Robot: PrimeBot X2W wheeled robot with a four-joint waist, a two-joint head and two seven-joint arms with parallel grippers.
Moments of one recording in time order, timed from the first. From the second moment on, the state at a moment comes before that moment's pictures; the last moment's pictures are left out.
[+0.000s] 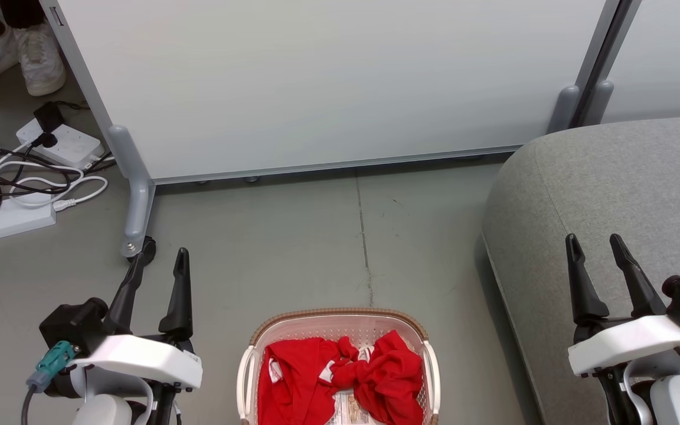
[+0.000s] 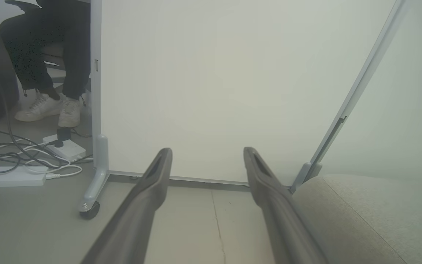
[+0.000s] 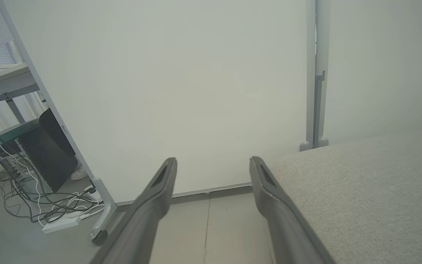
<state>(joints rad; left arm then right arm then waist) -0.12 0.15 -0.15 0.21 -0.52 0.03 -0.18 -0.15 -0.08 0.00 0.21 0.33 0.13 -0.13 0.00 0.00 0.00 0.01</state>
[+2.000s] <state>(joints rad) -0.10 0.17 -0.22 0.33 -0.24 0.12 -0.23 -0.14 -0.05 -0.02 0.34 0.12 0.13 -0.24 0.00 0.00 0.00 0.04</state>
